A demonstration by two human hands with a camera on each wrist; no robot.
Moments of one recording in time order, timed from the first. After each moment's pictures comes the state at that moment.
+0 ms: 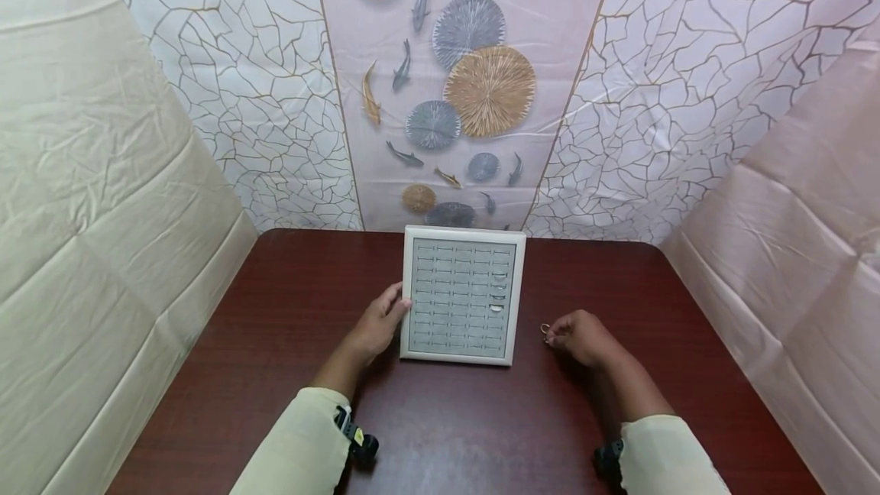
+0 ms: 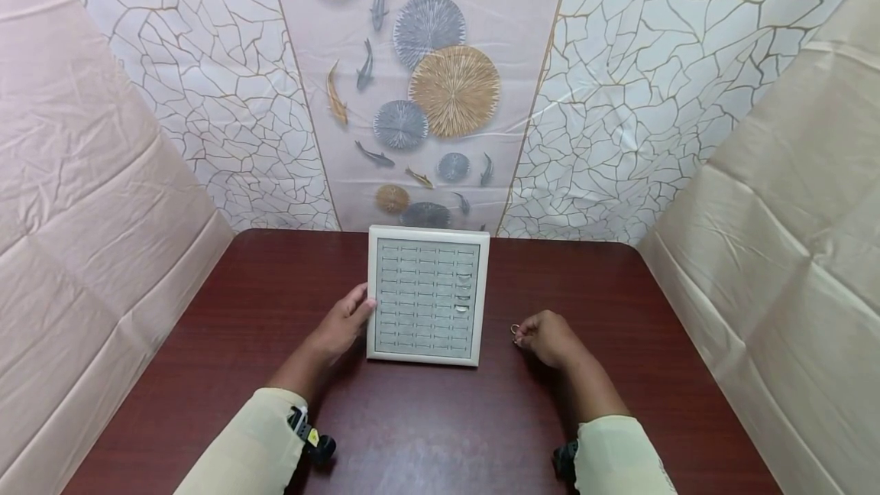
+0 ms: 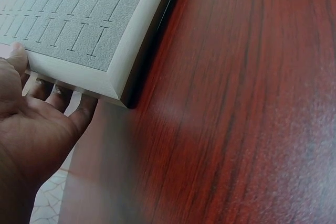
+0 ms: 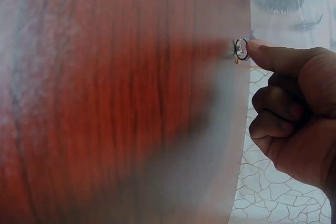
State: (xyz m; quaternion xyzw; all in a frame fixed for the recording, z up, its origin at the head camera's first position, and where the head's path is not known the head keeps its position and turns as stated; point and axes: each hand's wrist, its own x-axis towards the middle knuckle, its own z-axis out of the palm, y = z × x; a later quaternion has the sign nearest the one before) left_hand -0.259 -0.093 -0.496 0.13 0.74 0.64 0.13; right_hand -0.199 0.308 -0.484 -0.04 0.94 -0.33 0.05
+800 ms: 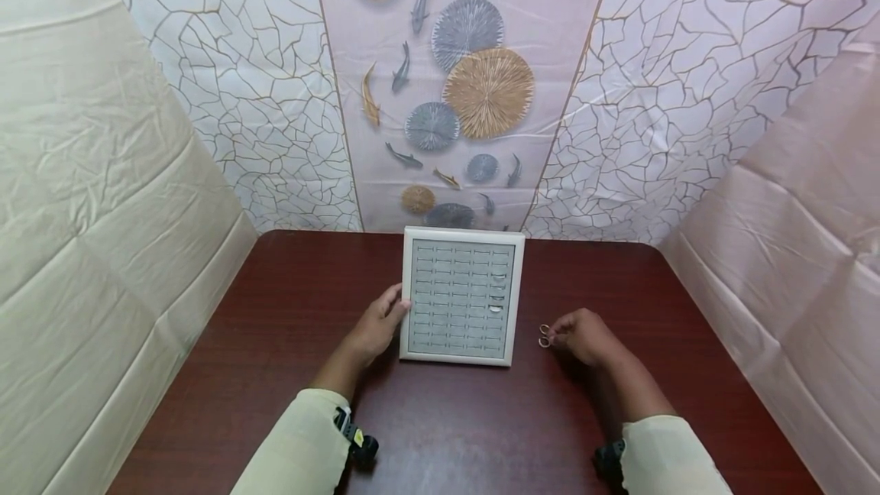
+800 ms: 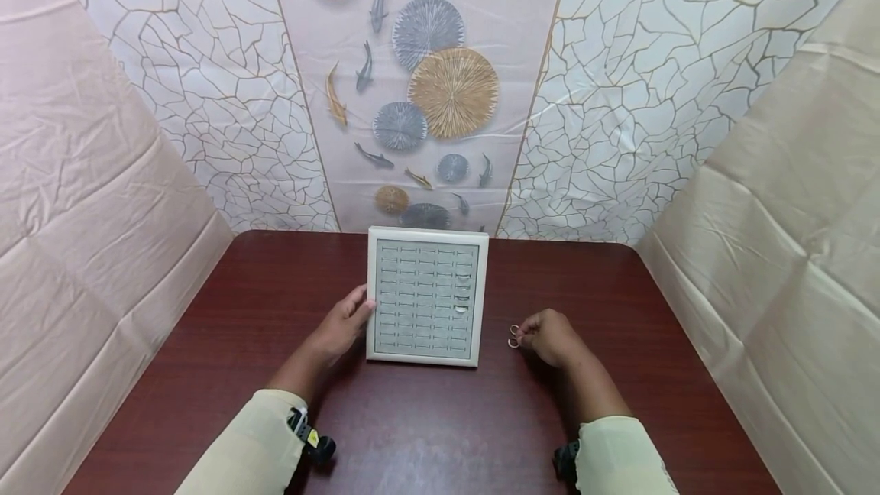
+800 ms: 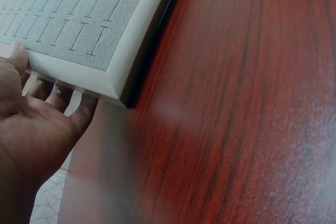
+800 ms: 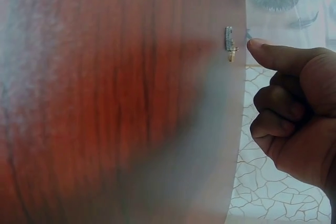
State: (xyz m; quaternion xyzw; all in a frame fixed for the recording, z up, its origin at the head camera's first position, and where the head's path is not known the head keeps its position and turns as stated) left_hand -0.257 -0.093 -0.496 0.12 0.75 0.64 0.13; right_hand -0.197 0.310 -0.479 -0.05 0.95 -0.32 0.03
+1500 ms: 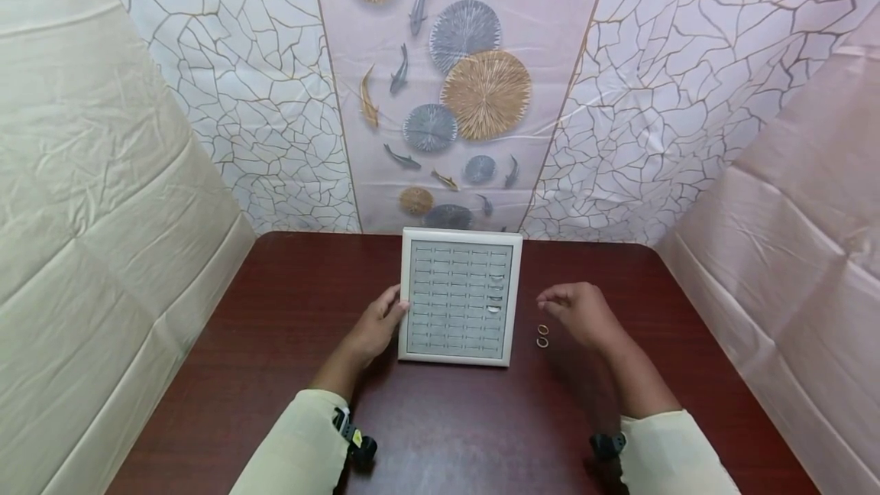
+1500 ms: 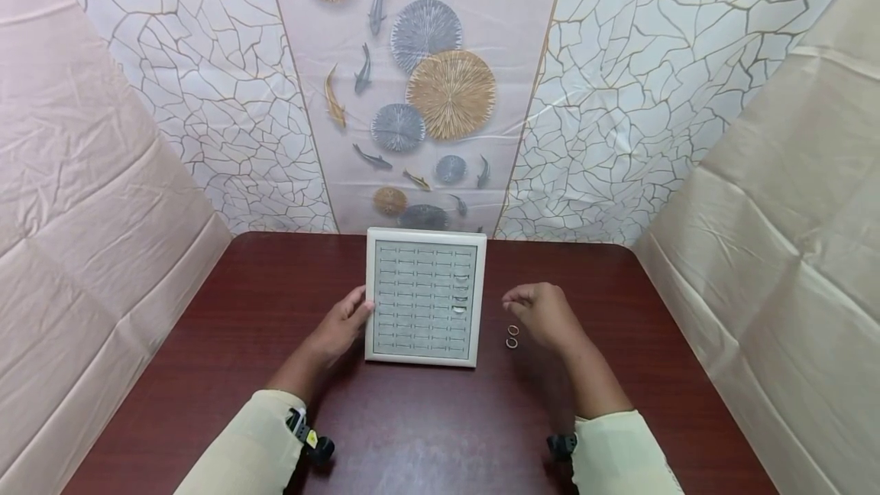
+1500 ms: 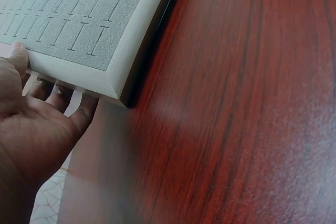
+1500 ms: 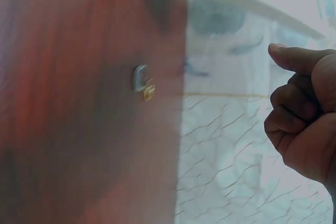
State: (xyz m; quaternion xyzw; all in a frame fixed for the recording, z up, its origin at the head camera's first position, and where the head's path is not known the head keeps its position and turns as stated) left_hand -0.257 -0.093 -0.497 0.12 0.74 0.64 0.13; right_hand -0.197 0.281 -0.418 -0.06 0.94 -0.32 -0.07
